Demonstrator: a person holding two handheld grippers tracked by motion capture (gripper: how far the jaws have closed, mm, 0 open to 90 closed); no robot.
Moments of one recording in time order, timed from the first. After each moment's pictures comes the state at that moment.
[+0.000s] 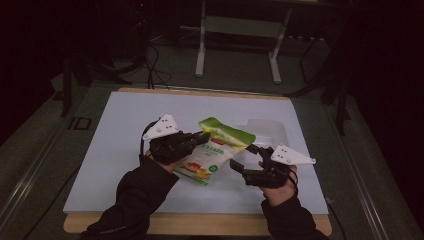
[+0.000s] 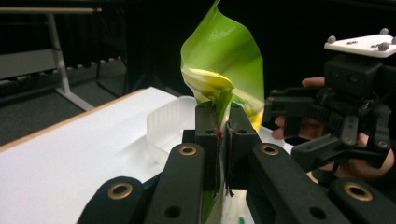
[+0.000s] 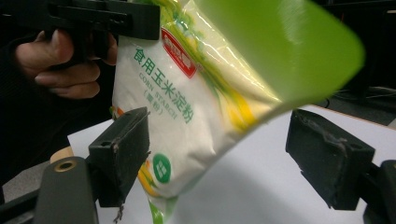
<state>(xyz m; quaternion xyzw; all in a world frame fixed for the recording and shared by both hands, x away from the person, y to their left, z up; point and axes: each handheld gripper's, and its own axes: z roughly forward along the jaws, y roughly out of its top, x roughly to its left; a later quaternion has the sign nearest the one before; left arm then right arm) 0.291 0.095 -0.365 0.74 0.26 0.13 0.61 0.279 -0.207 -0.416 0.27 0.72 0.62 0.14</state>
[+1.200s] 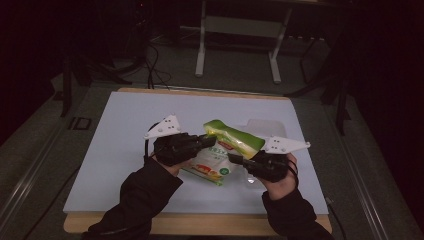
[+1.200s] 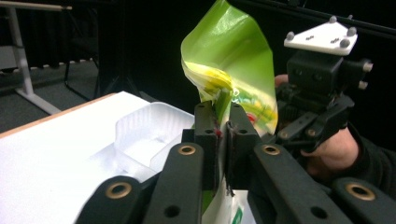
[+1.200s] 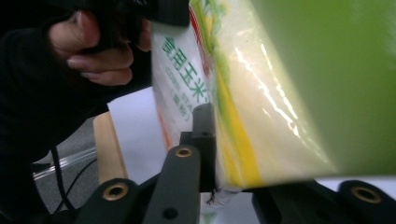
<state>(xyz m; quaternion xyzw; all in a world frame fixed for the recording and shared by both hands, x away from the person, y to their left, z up) 0.290 0.089 -0.364 0.73 0.24 0.08 0.63 0.290 -0.201 -0.392 0.21 0.78 0.58 0.07</state>
